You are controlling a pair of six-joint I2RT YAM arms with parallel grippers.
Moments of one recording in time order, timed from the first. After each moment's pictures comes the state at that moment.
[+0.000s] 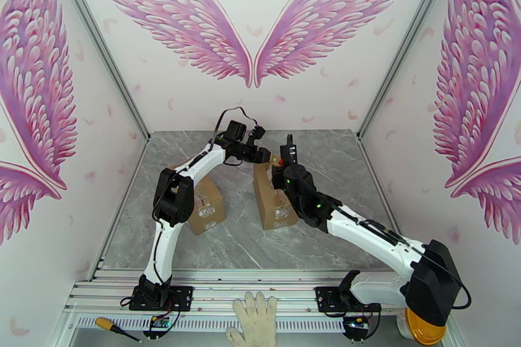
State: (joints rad) left arm -0.46 2.29 2.01 -0.53 0.74 -0.26; right arm 0.73 1.26 0.91 0.01 0.46 0.25
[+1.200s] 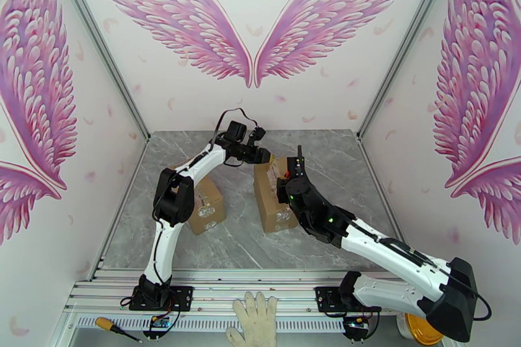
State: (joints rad) left arm -0.46 2.29 2.01 -0.54 0.78 -0.31; right arm 0.85 1.11 0.89 -0.24 0.57 0.41
